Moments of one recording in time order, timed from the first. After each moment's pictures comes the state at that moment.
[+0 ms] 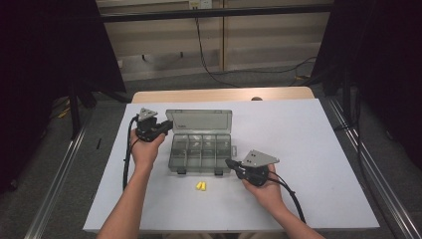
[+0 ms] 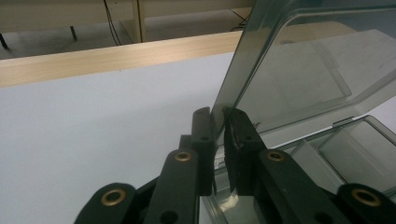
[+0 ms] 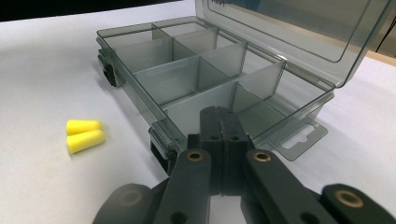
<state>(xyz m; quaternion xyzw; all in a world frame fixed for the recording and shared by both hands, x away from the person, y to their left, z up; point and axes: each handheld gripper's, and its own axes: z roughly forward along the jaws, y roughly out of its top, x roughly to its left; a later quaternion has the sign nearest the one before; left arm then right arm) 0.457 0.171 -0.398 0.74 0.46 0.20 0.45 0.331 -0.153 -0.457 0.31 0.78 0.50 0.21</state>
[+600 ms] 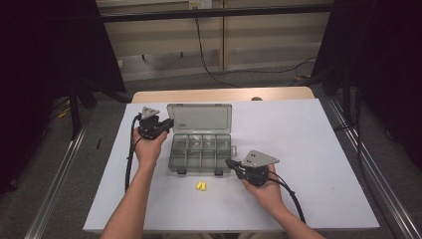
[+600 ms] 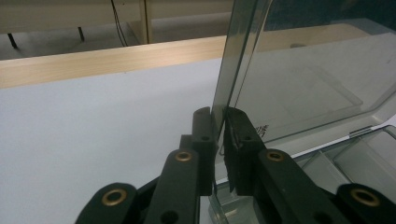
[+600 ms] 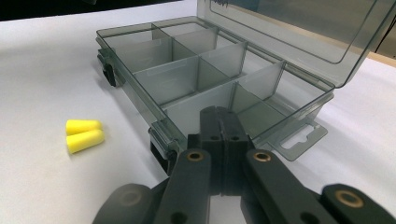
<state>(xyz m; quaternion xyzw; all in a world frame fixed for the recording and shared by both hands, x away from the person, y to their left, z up) 0.466 0.167 -0.404 0.73 0.47 0.21 0.45 0.331 -0.153 -0.457 0.31 0.78 0.50 0.21</state>
